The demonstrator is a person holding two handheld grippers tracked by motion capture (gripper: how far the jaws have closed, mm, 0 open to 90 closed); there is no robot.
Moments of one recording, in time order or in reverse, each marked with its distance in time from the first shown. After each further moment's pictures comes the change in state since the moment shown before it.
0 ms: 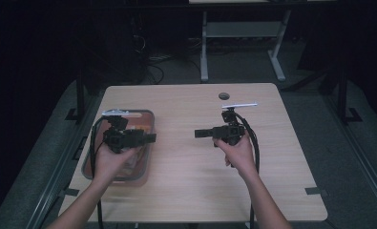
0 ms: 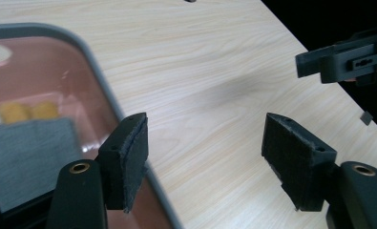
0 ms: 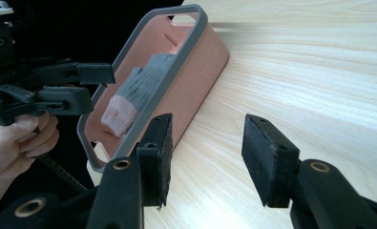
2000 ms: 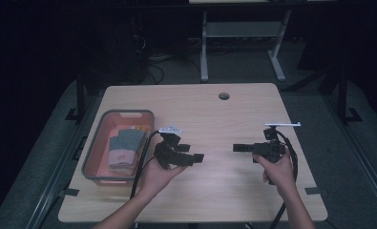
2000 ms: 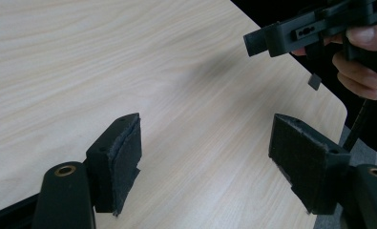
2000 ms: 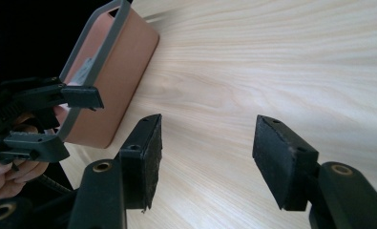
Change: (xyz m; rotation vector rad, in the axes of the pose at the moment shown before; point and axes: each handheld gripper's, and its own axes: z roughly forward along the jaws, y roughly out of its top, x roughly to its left) left arm -0.085 -0.027 0.093 0.071 -0.179 0.115; right arm -0.077 -0.059 -0.077 -0.053 -0.073 0.121
